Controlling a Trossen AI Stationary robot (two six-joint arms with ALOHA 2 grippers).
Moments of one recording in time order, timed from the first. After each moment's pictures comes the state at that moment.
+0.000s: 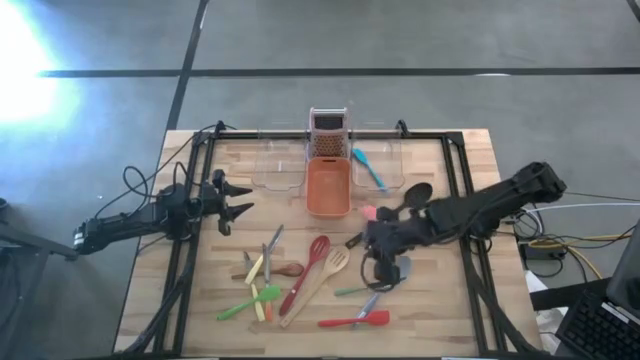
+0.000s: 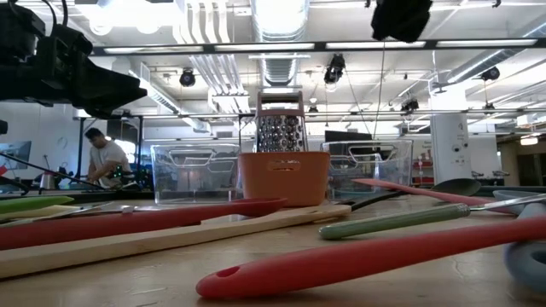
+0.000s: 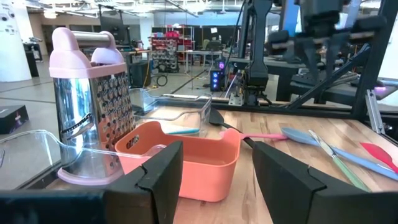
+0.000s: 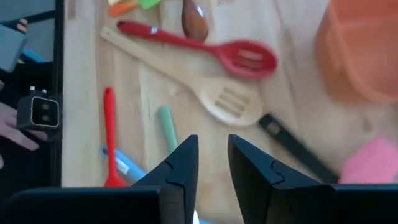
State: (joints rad) left arm 0.22 0.05 0.01 0.01 0.02 -0.01; right arm 0.34 1.47 1.25 -0.76 0.10 0.55
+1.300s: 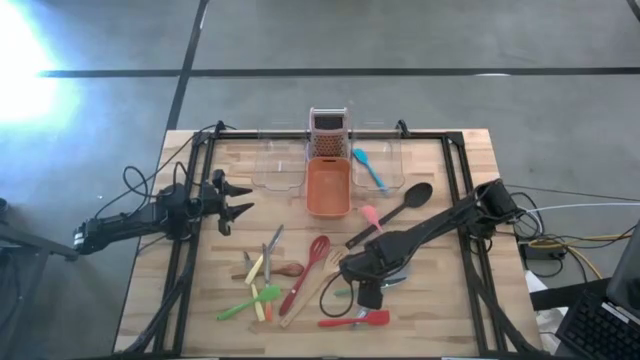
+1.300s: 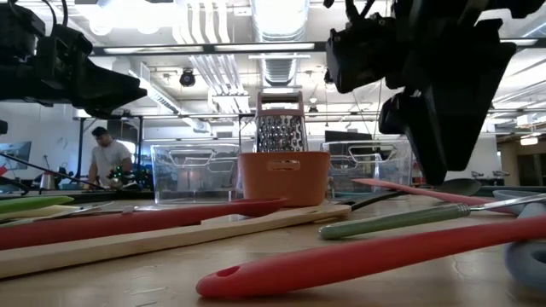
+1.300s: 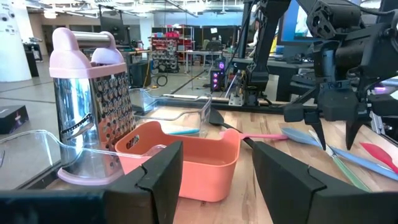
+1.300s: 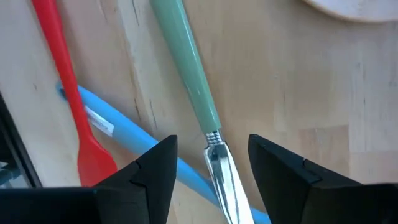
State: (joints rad) left arm 0.22 0.05 0.01 0.01 0.02 -0.01; right arm 0.37 1.88 1.29 -0.75 -0.19 0.62
